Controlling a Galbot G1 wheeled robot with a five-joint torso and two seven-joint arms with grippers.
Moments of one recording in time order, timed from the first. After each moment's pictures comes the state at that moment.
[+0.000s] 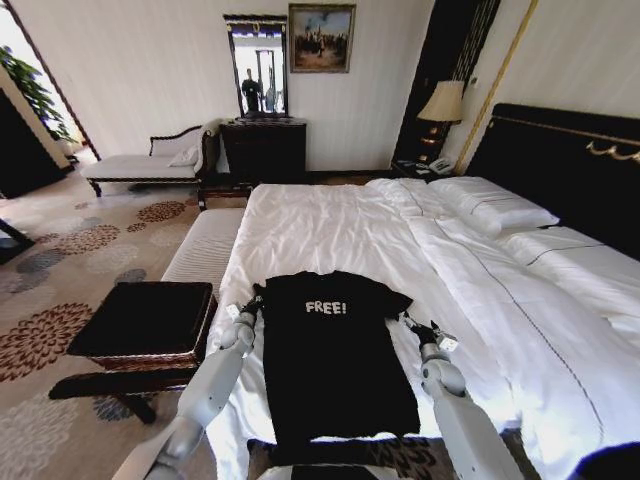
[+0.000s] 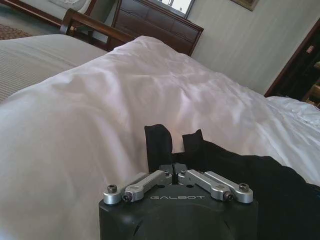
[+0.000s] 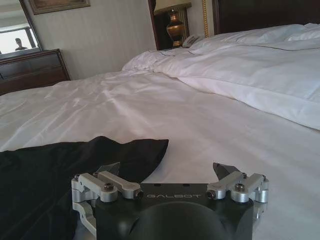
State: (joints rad) left arm 0.75 -1.34 -0.19 -1.09 -0.79 0.05 -0.14; right arm -1.13 1.26 0.59 1.41 0.57 -0.05 0.17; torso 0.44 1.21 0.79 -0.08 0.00
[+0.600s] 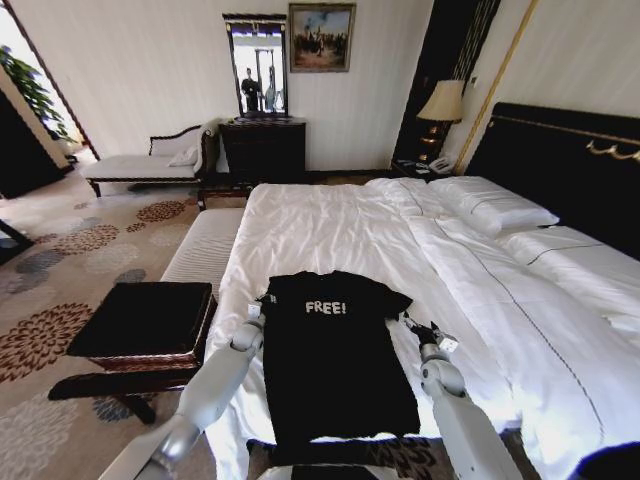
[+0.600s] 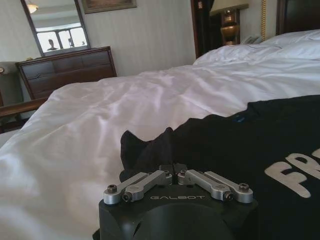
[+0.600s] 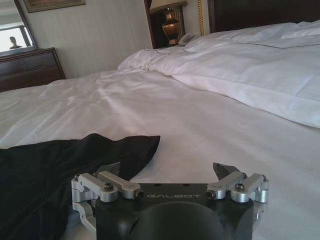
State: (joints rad) left arm 0.73 -1.26 0.09 -1.17 -0.31 0.02 -0.14; right arm -1.15 1.26 0.61 1.41 0.57 -0.05 0.17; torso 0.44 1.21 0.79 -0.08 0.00
